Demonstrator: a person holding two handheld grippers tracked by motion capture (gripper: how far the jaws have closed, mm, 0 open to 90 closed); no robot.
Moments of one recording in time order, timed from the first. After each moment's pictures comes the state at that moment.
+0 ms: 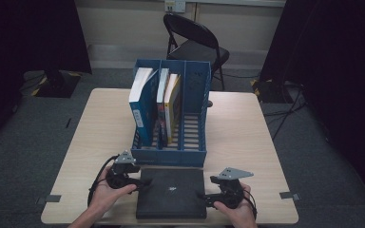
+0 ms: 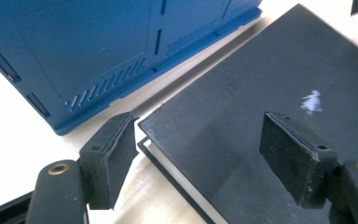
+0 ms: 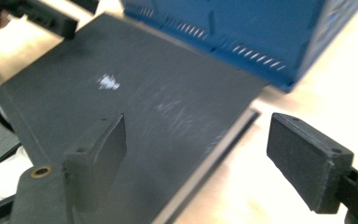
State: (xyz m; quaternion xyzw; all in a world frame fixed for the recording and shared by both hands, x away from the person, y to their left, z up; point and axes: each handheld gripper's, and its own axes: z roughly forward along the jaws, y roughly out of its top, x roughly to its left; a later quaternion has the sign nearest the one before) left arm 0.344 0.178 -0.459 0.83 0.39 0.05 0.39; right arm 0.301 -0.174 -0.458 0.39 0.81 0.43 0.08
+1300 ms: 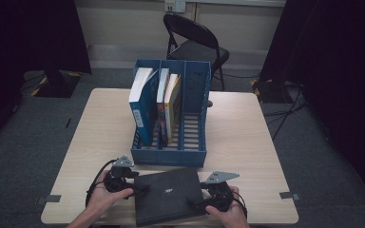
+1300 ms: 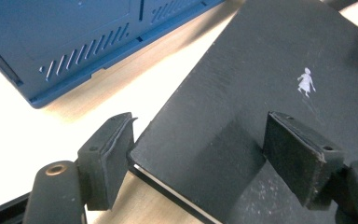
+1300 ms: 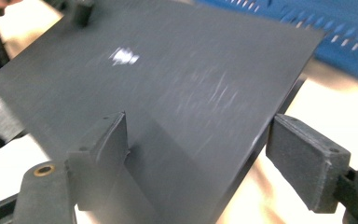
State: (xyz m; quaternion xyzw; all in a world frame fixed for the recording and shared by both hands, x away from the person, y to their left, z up) left arm 0.336 0.181 -0.464 0.84 0.39 0.02 0.38; right arm 0.296 -0.153 -0.471 0.36 0.84 0.41 0.04
